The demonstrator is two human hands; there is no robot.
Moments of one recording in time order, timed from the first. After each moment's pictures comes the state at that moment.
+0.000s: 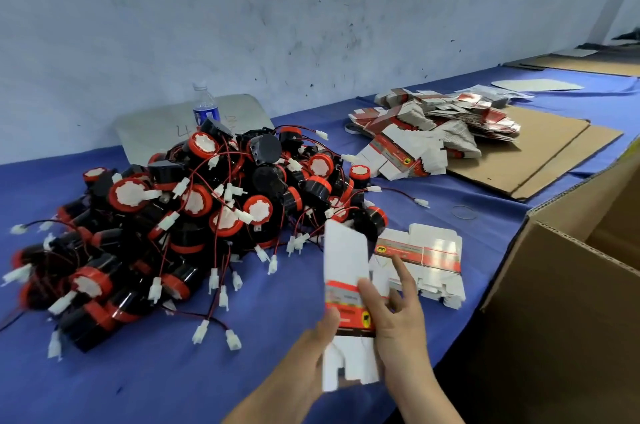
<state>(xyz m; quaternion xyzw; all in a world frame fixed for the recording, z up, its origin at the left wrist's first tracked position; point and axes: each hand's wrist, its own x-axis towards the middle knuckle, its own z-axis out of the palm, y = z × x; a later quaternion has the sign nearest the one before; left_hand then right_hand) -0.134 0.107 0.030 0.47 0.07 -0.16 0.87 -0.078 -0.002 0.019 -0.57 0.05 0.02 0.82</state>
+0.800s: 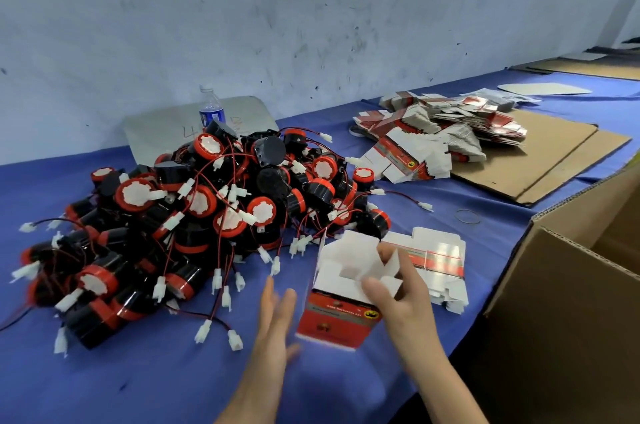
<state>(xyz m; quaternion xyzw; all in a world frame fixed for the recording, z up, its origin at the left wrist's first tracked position) -0.134 0.130 0.031 0.59 0.18 0.03 0.79 -0.062 -0.015 0.031 -0.64 -0.18 -0.05 0.74</state>
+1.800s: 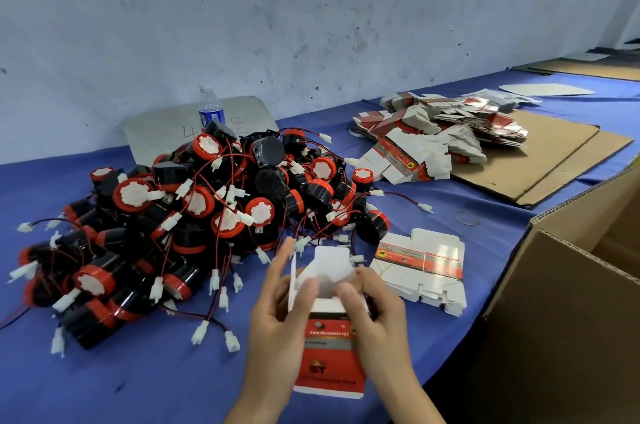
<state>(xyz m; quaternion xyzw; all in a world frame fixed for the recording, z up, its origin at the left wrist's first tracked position) -0.123 0.120 0.038 0.63 0.05 0.21 0.74 -0.079 0.009 0.030 -0.68 -0.19 -0.11 0.70</state>
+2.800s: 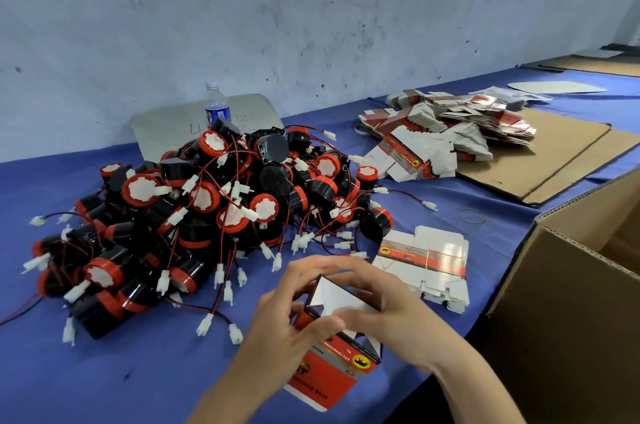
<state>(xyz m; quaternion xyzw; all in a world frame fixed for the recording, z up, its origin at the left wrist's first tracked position) -0.129 0.136 0.055 0.79 -0.13 0.16 0.58 -0.062 -0.029 0.060 -0.70 -0.33 0.19 0.60</state>
